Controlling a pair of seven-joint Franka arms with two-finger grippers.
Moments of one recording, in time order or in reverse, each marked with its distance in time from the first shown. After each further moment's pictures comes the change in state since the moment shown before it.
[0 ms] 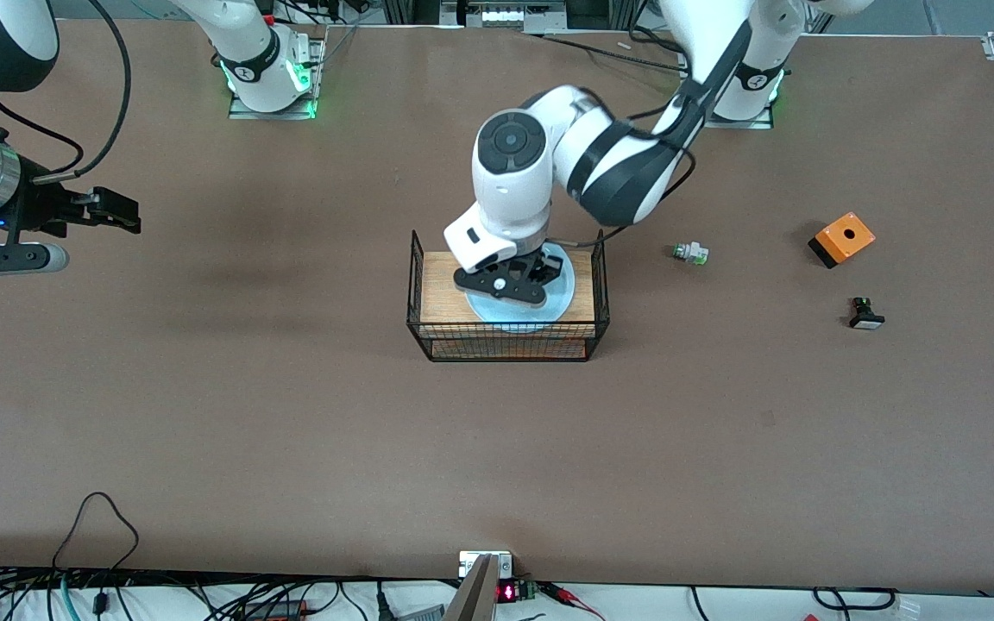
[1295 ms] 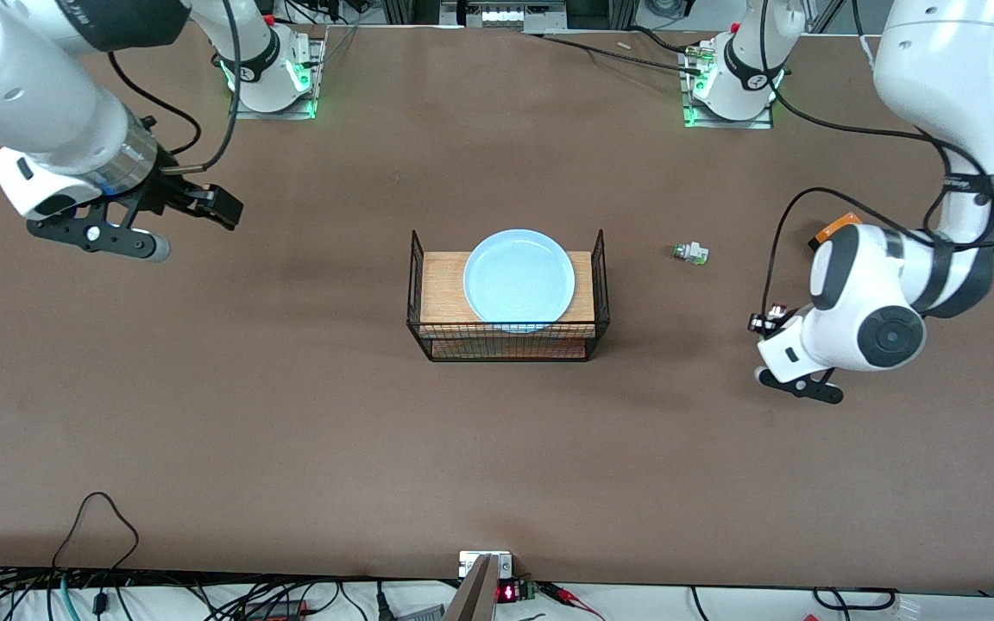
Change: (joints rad) left arm 0.644 -0.032 0.020 -0.453 0.013 0.203 0.666; right arm 0.234 0.008 0.010 0.032 0.000 0.000 0.524
